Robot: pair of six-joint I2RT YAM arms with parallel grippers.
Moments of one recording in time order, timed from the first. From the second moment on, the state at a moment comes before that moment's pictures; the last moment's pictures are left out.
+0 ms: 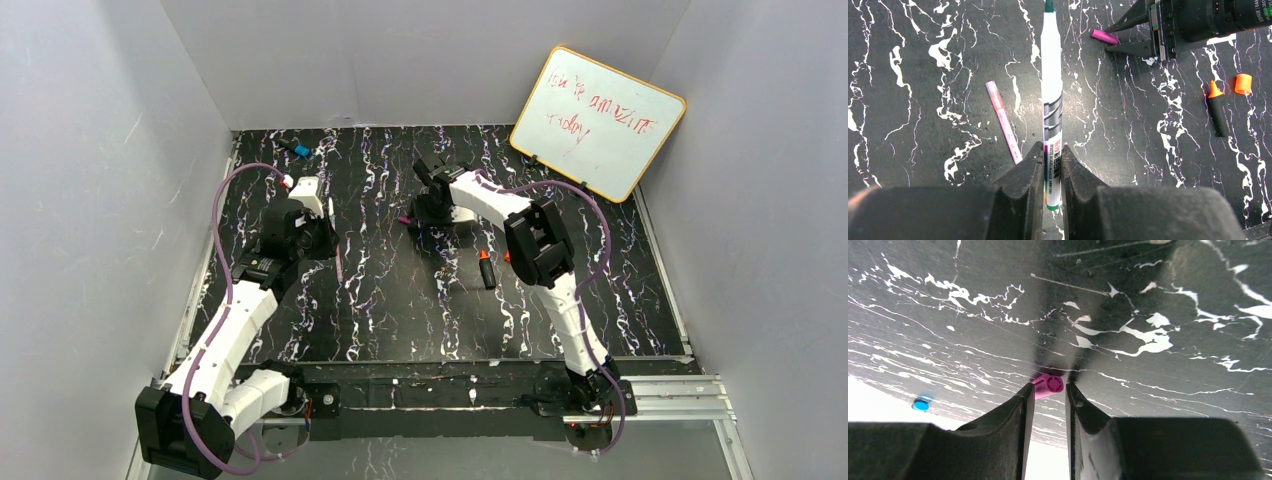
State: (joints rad) left arm -0.25 0.99 0.80 -0.40 0.07 -0.22; right arm 0.66 2.40 2.01 -0.85 -0.08 2.07
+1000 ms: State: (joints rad) left arm -0.25 0.99 0.80 -0.38 0.14 -0.21; right arm 0.64 2.20 1.80 -0.55 -0.02 1.67
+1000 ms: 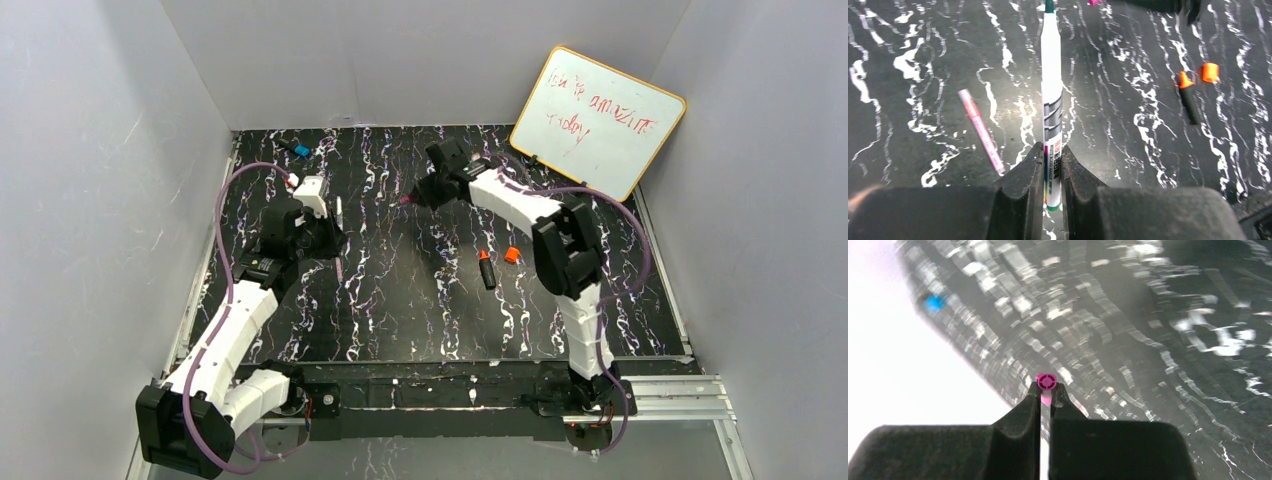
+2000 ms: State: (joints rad) left arm -0.30 1.00 0.62 0.15 0.85 -0.38; right arm 0.78 1.39 1.38 -0.15 -0.38 0.32
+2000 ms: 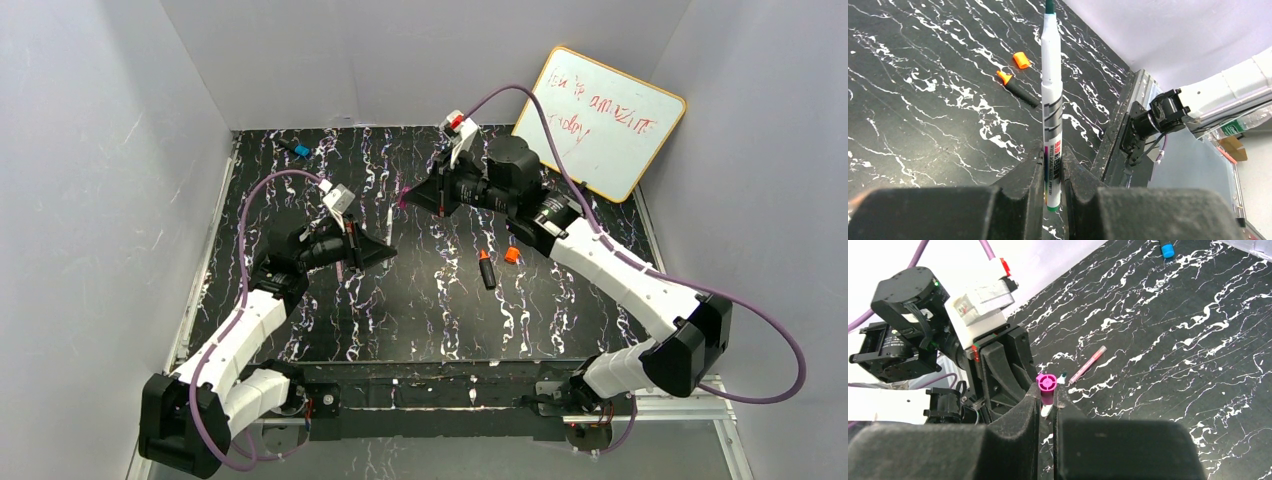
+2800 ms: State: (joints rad) left arm -0.31 1.00 0.59 0.24 0.93 -0.44; right arm 0.78 1.49 1.37 -0.07 -0.38 0.32
